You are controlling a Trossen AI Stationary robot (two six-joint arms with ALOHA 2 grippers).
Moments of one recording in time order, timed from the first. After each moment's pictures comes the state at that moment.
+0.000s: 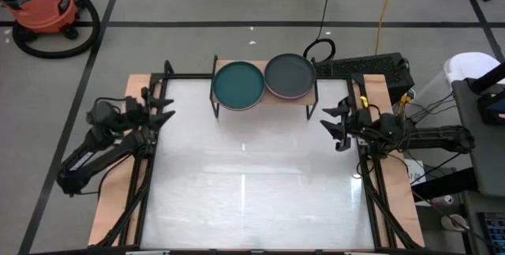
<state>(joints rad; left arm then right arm) 0.63 0.00 0.39 -0.21 0.39 -0.09 -0.05 0.36 0.10 0.61 0.13 0.03</state>
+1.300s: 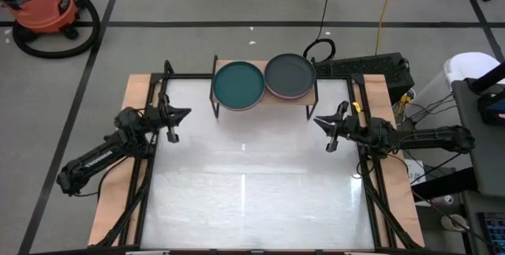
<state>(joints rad) 0.63 0.02 0.01 0.21 0.39 0.13 -0.05 0.36 0.02 0.51 0.26 -0.14</state>
